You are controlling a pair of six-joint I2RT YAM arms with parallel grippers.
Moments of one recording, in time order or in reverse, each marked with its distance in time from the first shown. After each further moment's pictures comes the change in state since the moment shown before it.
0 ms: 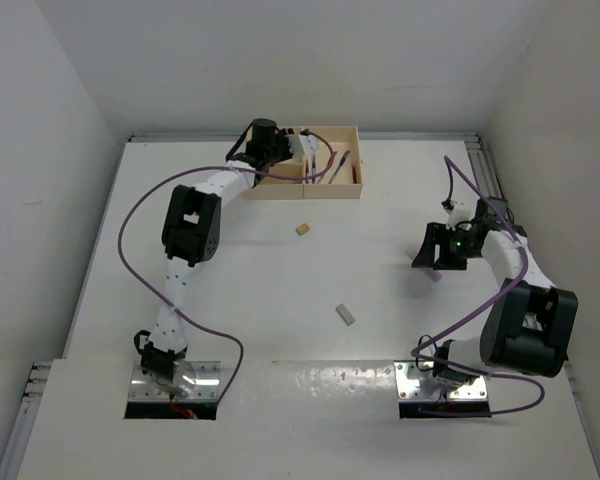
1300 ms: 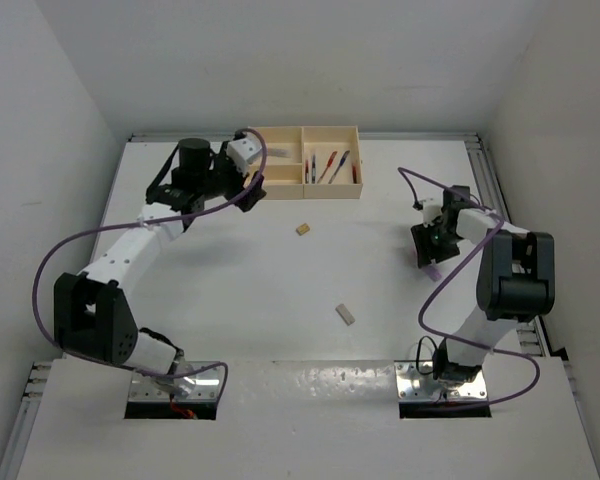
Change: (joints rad) left arm 0.070 -0.959 -0.768 -0.223 0.326 -0.589; right arm 0.151 0.311 0.118 0.122 0.363 -0.201
